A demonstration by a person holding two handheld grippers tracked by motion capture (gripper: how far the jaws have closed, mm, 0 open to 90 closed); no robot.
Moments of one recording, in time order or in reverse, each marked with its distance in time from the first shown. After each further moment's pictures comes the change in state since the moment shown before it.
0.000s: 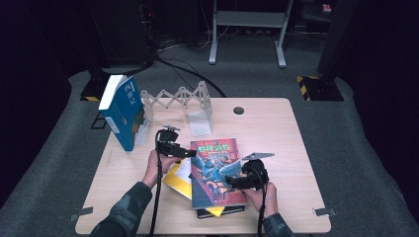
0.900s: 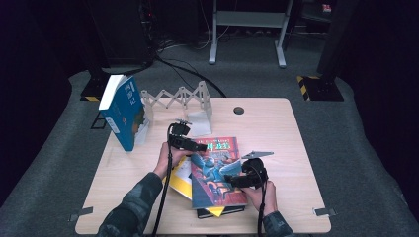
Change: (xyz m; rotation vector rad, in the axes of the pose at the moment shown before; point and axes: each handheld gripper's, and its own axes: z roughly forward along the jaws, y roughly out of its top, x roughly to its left) left arm -0.014 0.030 0.025 -0.001 -0.063 0.022; right arm -0.003 0.003 0.004 -0.007 0.012 0.000
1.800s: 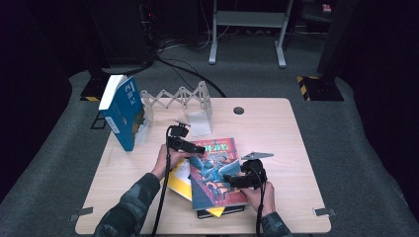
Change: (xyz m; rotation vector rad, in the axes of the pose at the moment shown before) left arm 0.011 -0.009 0.007 0.058 -0.006 -0.038; right arm 0.001 -0.003 0.003 -0.036 0.004 0.006
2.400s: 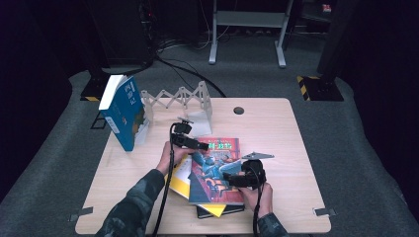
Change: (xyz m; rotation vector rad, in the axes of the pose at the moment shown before) left arm 0.004 0.013 0.012 -0.013 -0.033 0.007; right arm 0.002 -0.002 0.003 -0.042 -0.045 0.050
